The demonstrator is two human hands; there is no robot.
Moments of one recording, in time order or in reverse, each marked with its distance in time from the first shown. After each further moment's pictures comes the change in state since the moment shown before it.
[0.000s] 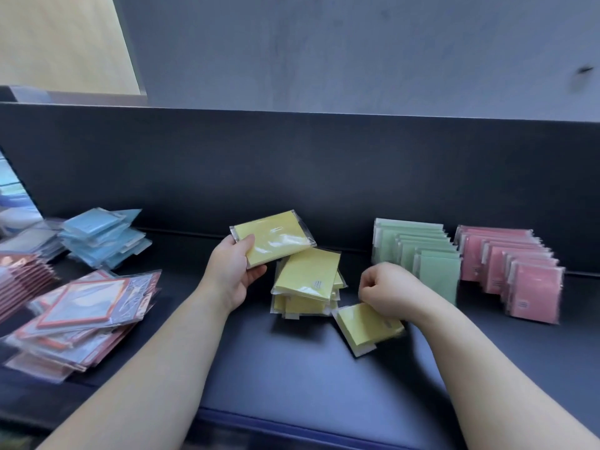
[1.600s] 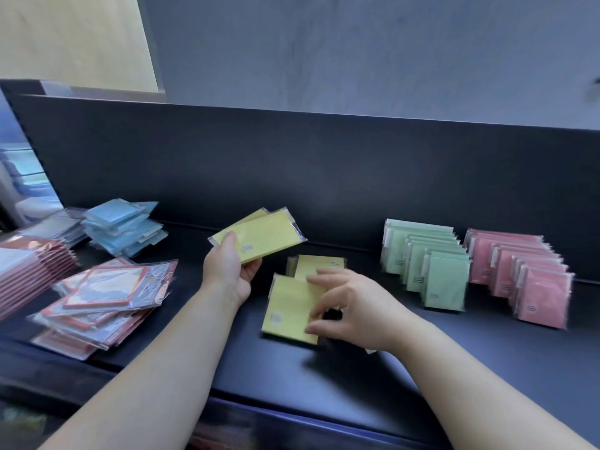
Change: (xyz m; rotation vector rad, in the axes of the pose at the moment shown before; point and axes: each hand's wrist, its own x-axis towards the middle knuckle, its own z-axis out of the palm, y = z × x) left_hand -0.009 0.003 -0.014 -0.364 0.240 -0.061; right_hand -0.019 -0.028 0.037 -0.088 0.111 -0.669
